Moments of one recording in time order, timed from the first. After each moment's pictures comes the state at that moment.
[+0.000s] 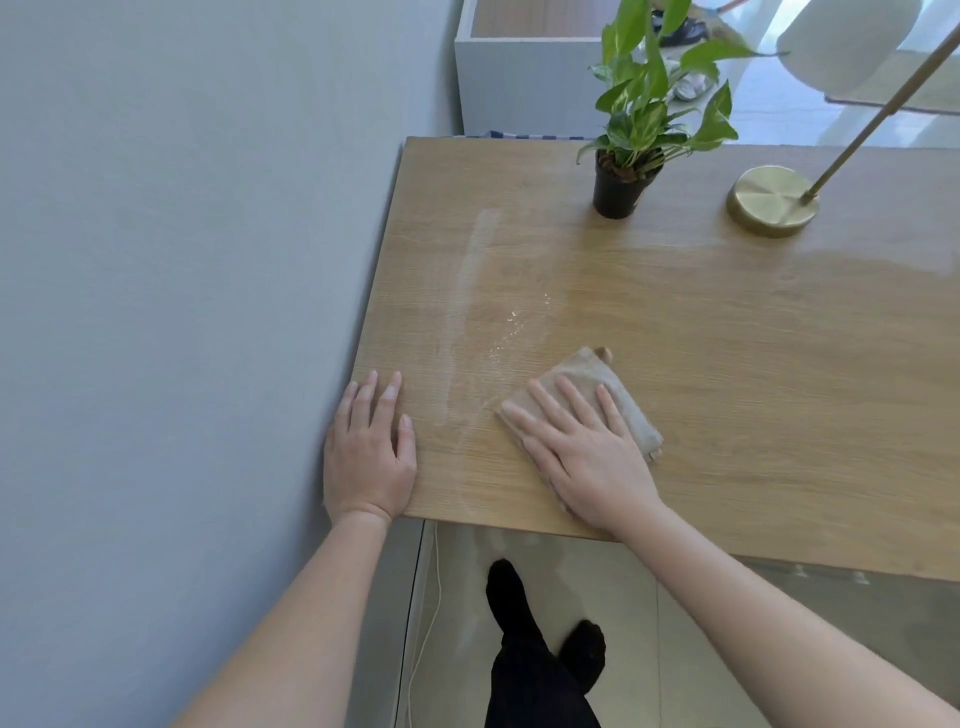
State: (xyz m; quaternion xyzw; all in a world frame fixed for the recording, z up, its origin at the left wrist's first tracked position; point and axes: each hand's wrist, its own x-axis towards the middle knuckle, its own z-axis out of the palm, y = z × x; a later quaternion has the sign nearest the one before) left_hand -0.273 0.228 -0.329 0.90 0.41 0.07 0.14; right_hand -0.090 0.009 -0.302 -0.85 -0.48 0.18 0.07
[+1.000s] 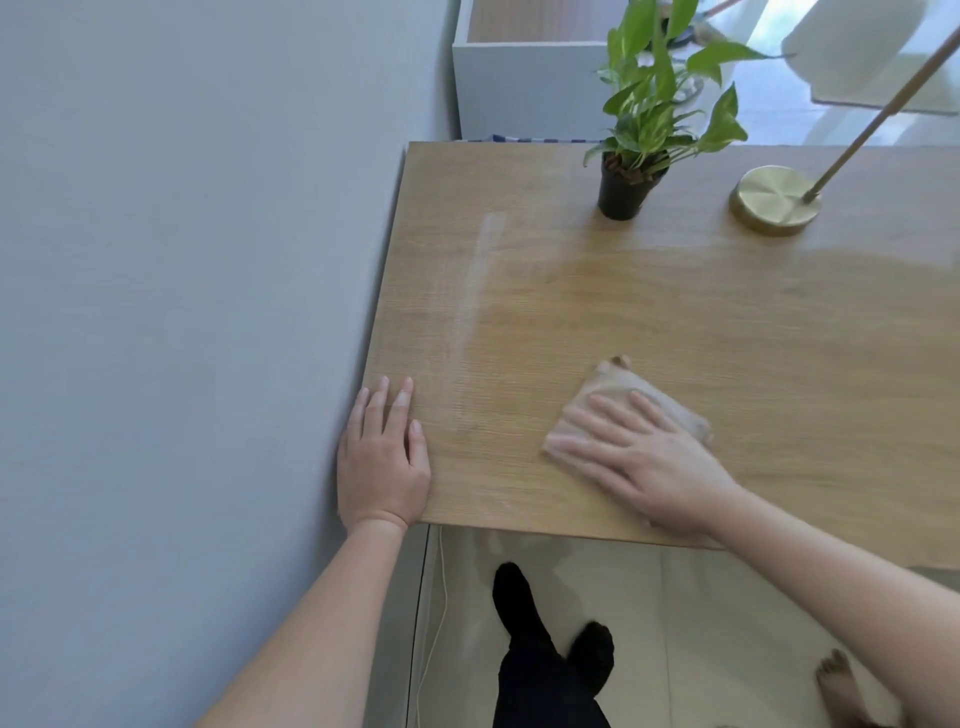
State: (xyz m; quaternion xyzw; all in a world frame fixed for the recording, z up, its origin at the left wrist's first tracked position) left_hand -0.273 0.230 -0.330 0.89 0.41 0.08 0.15; right_hand -0.051 -0.030 -0.284 -0.79 -0.57 0.22 0.04
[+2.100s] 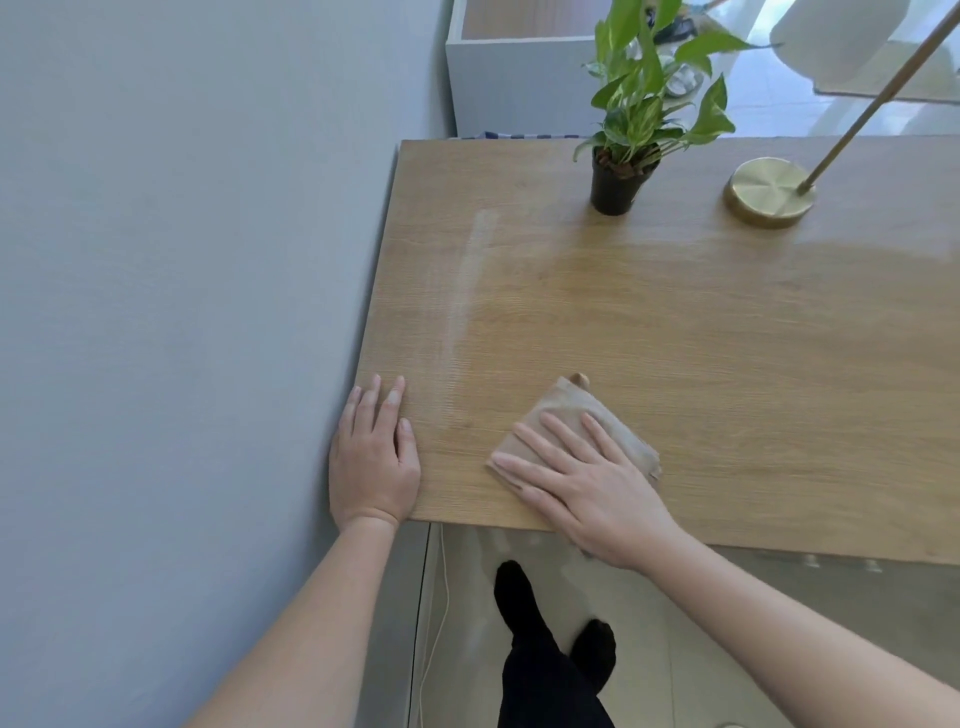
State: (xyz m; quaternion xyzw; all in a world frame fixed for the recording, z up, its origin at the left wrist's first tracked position) left_hand -0.274 0.230 -0.331 0.89 0.41 0.10 0.15; right_hand -0.115 -0.011 -0.295 -0.80 -0.55 0.21 0.06
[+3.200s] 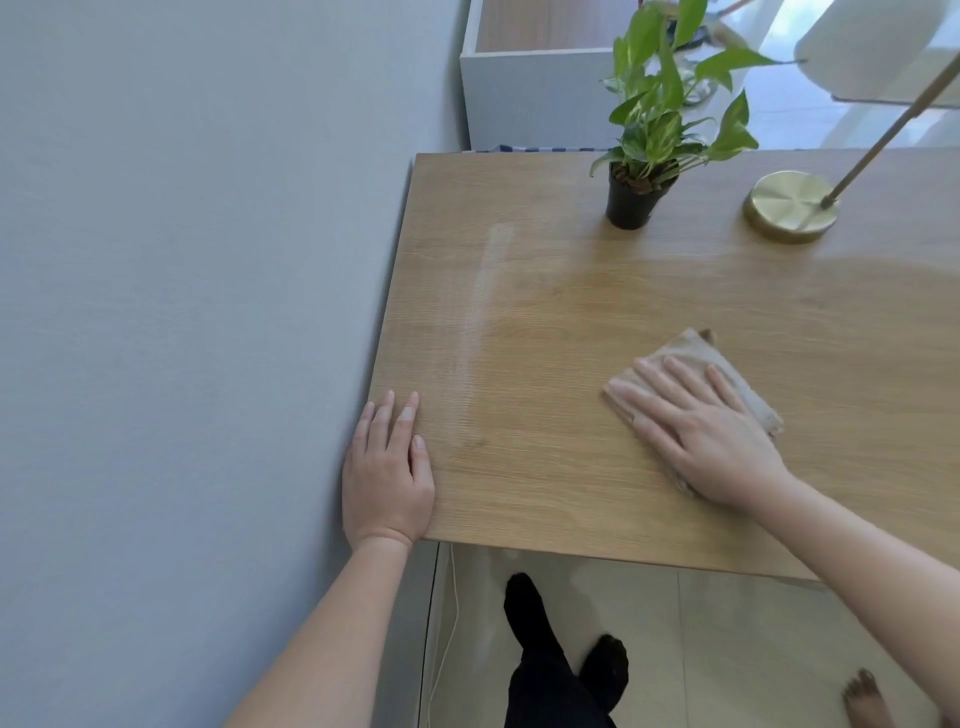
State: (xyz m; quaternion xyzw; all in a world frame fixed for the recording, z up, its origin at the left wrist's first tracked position) left_hand -0.274 0.229 -0.330 0.89 0.42 0.09 0.15; right_hand 0.001 -0.040 -0.290 -0.87 -0.45 0.19 0.04
